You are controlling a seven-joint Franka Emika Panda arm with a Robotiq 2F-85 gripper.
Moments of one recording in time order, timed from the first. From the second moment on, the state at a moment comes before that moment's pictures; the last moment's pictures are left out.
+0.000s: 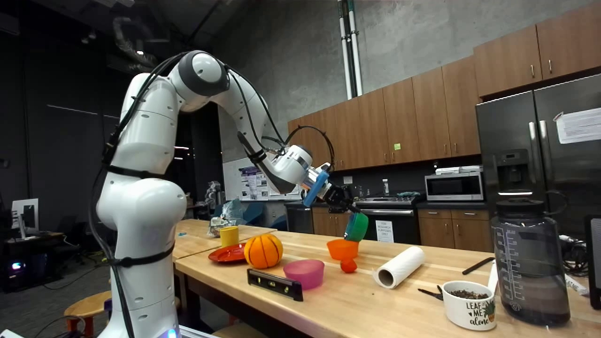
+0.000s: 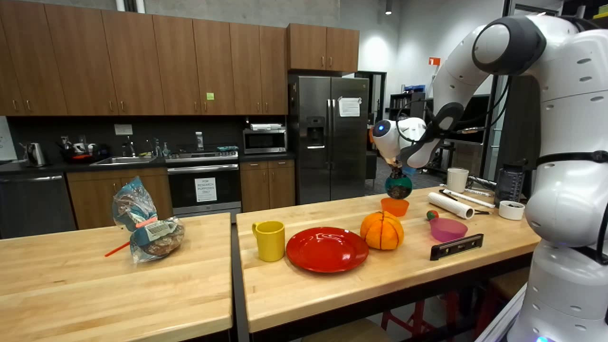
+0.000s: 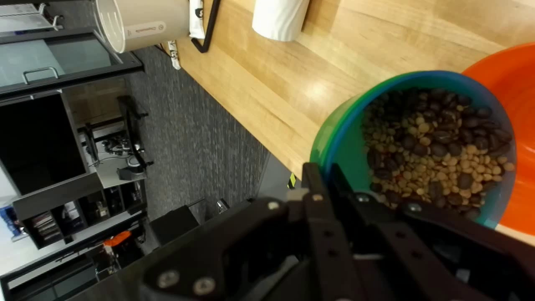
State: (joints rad) arm -0.14 0.18 -0.20 -2.14 -1.28 2.43 0.61
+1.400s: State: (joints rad) arm -0.14 0.10 -0.16 -2.26 -1.68 2.39 0.97
